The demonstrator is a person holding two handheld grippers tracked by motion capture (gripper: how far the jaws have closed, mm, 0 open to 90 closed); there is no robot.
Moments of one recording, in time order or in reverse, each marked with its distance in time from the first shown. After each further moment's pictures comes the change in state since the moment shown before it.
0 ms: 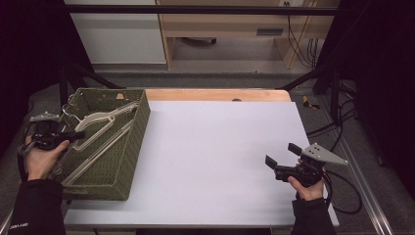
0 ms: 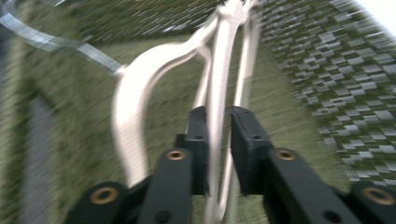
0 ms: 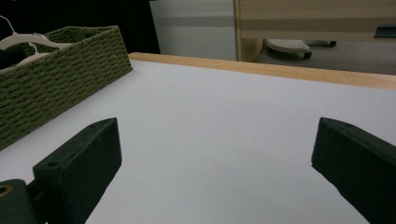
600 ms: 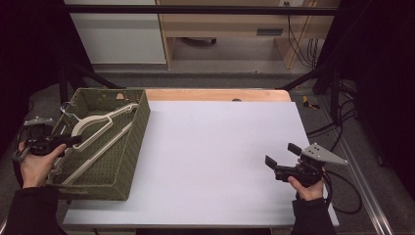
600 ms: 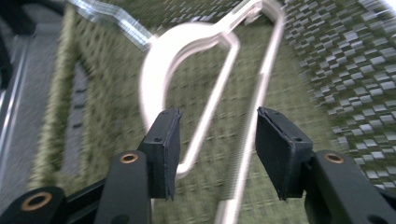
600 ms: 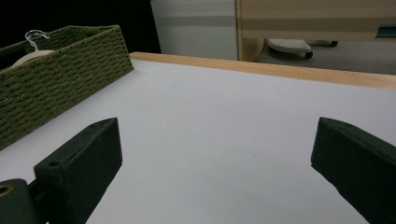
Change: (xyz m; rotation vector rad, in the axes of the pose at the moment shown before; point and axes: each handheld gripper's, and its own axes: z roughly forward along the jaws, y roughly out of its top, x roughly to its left) left arm -0.015 -0.007 -0.024 -0.059 0.038 -0.053; right arm 0.000 0.000 0.000 0.003 0.004 -0.008
